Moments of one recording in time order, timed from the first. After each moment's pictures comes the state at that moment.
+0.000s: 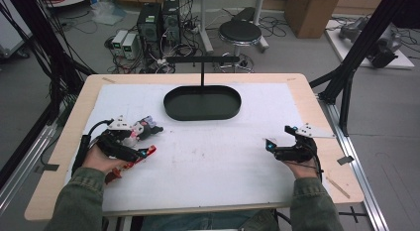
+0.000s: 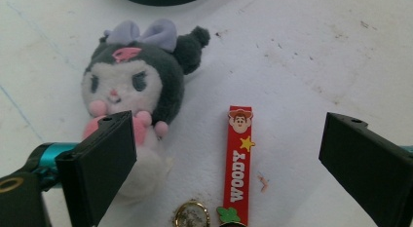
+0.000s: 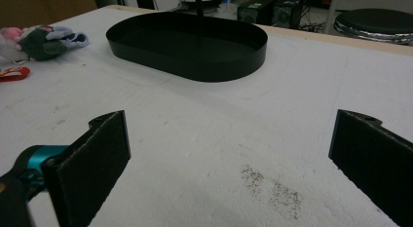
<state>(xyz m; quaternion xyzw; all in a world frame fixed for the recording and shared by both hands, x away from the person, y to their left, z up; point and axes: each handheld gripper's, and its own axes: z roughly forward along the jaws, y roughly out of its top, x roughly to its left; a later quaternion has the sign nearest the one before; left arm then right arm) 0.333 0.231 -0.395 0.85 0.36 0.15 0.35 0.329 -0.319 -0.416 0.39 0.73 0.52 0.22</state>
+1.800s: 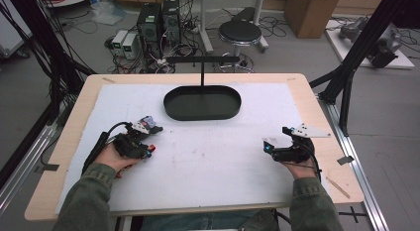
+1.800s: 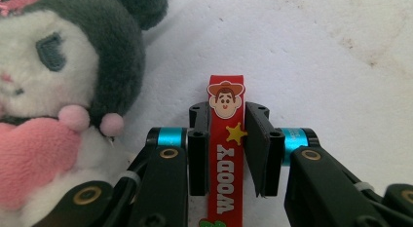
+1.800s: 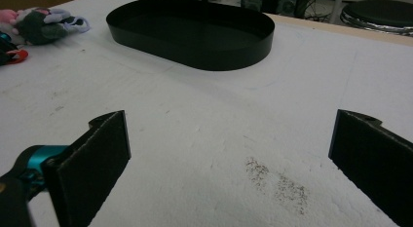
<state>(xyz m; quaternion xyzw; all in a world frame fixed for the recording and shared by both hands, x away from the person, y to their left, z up) 0.353 0.204 -0.420 0.89 0.36 0.09 0.25 0.331 -0.314 -0.419 0.39 0.75 0.50 0.21</state>
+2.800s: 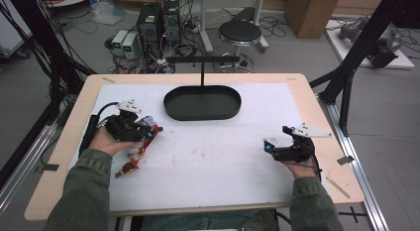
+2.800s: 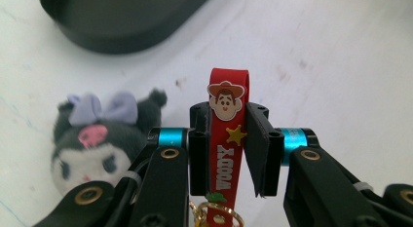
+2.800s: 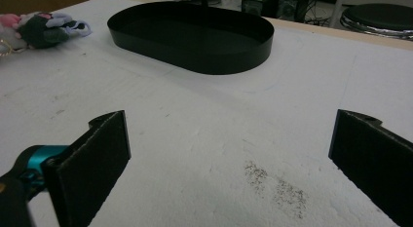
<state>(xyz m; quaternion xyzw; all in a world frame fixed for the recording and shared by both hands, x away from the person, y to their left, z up) 0.360 0.209 -0.343 0.86 0.32 0.09 0.38 0.332 -0.316 -0.418 0.38 0.74 0.50 0.22</state>
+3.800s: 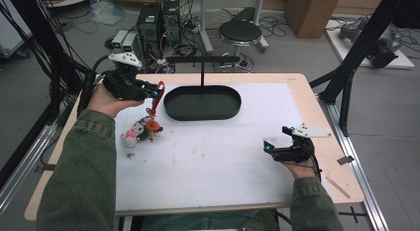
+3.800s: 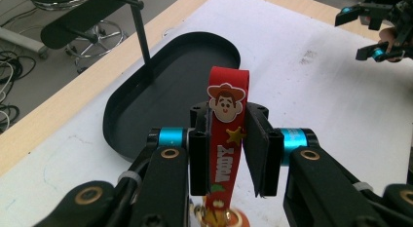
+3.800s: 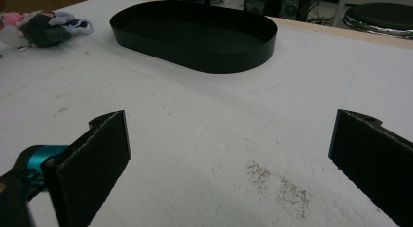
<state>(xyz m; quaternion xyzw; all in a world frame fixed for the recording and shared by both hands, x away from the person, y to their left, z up) 0.396 0.184 -0.236 0.85 0.29 0.13 0.43 0.332 -0.314 -0.419 0.38 0.74 0.50 0.21</state>
